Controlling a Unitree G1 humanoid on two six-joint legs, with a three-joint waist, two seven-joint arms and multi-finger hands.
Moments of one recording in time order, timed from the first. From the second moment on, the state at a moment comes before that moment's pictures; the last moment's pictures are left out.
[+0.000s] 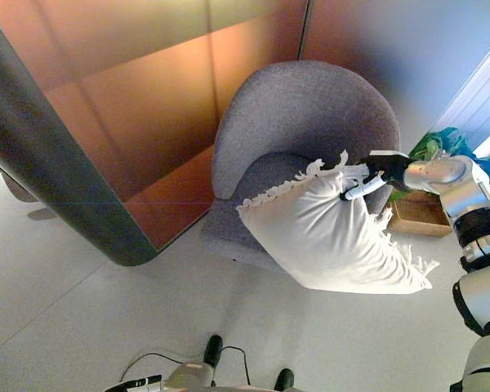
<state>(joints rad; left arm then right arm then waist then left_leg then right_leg) 0.05 0.39 -0.06 1.29 -0.23 0.00 -0.36 -0.99 -0.97 0.61 0.92 0.12 -0.03 0.67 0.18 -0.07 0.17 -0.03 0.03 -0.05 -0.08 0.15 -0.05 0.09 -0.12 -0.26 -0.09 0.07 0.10</state>
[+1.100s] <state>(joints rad) 0.07 0.41 -0.06 1.32 -0.23 -0.04 -0.34 -1.19 -0.95 0.71 1.10 0.15 0.23 0.50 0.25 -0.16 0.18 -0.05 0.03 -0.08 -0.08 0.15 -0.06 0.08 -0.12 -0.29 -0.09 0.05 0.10</state>
